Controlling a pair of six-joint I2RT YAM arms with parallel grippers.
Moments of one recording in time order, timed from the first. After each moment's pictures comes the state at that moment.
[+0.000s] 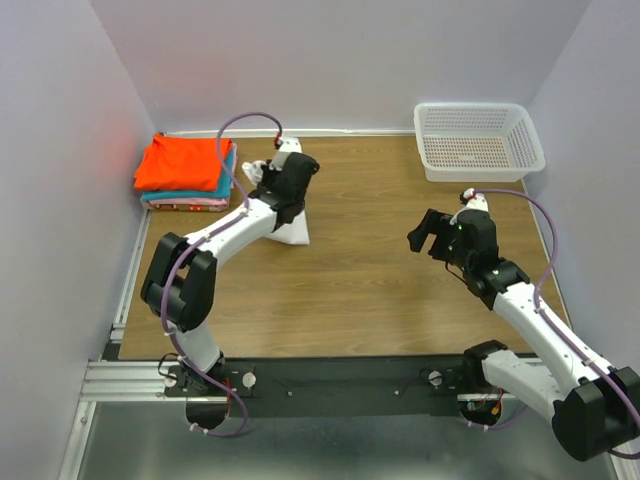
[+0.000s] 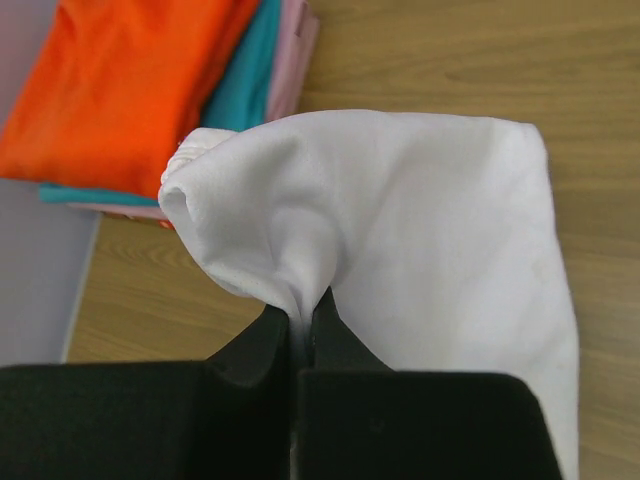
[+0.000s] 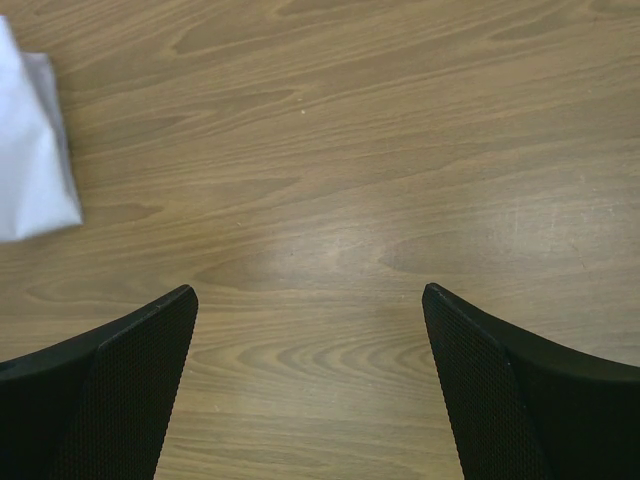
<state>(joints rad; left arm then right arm) -0.57 1.74 1.30 -0.27 -0.85 -0.15 0.32 0.94 0.64 -0.23 0.10 0.48</state>
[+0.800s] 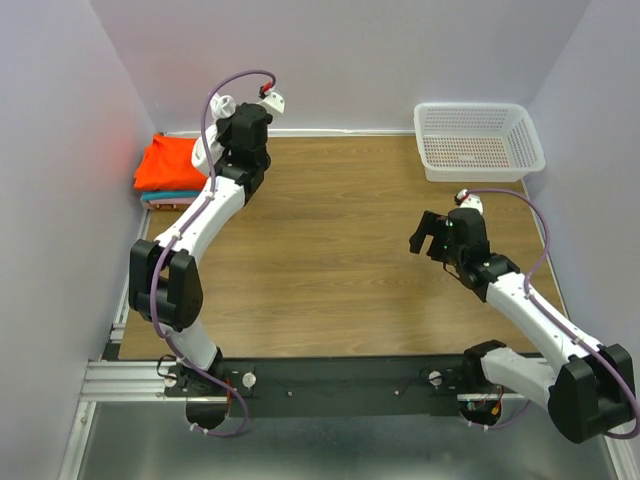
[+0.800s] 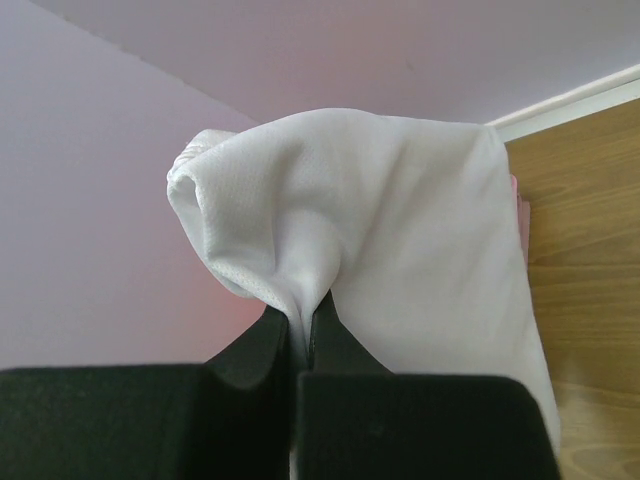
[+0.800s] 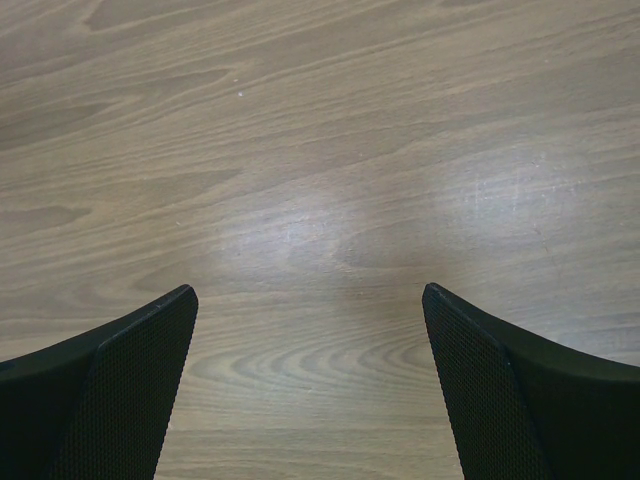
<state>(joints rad) -0.34 1.69 1.47 0.04 -0.71 0.69 0.32 1.04 0.64 -0.23 0.17 0.46</state>
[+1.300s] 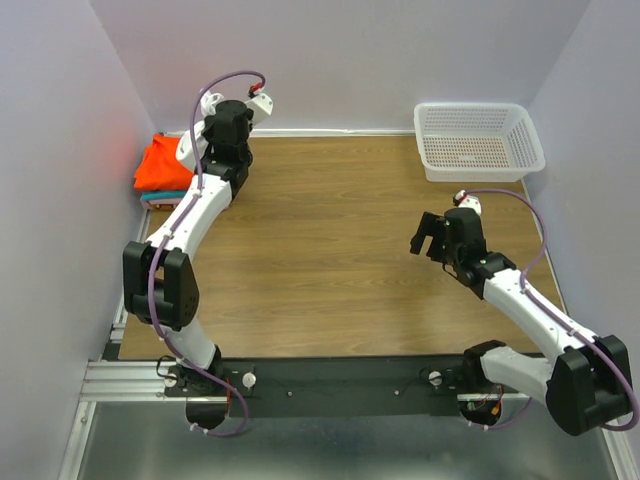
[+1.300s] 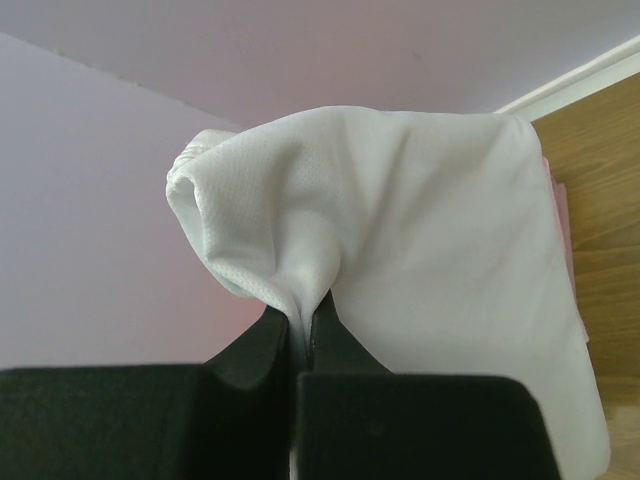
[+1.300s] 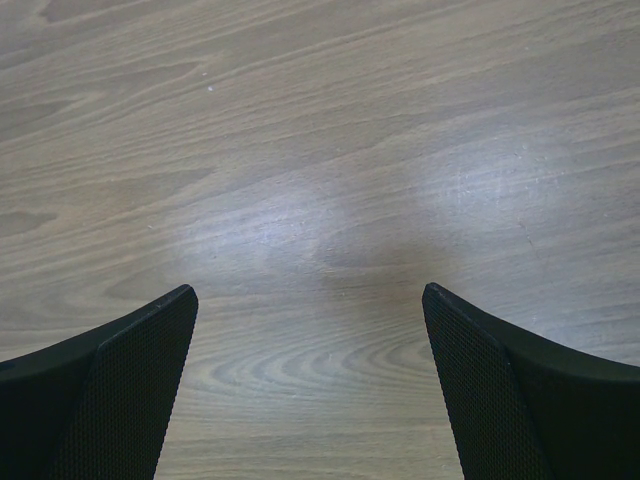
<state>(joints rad) -0.25 1.68 1.48 0.01 -0.56 0.80 0.32 1.08 0.64 -0.23 0.21 0.46</state>
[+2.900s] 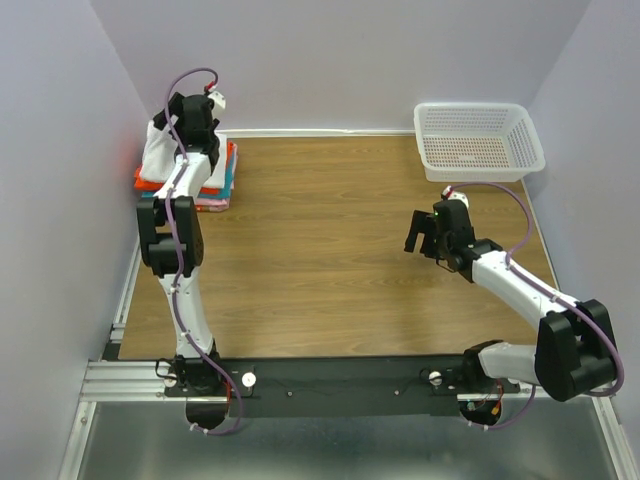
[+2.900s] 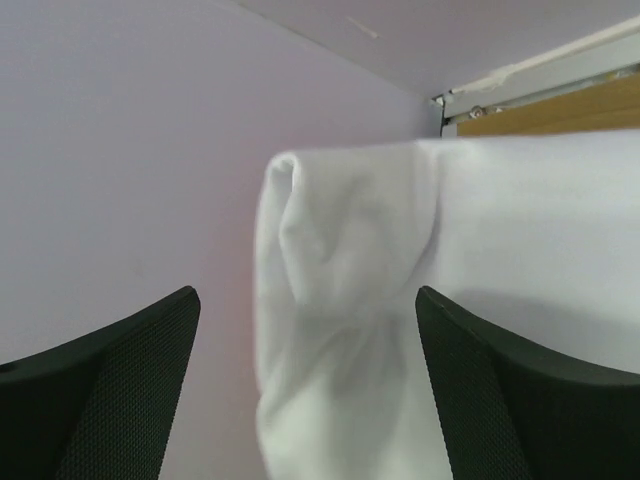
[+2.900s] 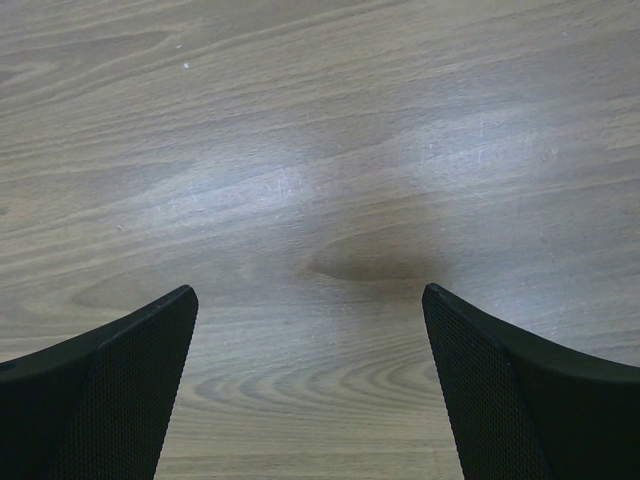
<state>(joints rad) 0.03 2.13 1.77 0.08 -0.56 0.83 0.32 1.26 0.71 -0.24 0.19 0.43</state>
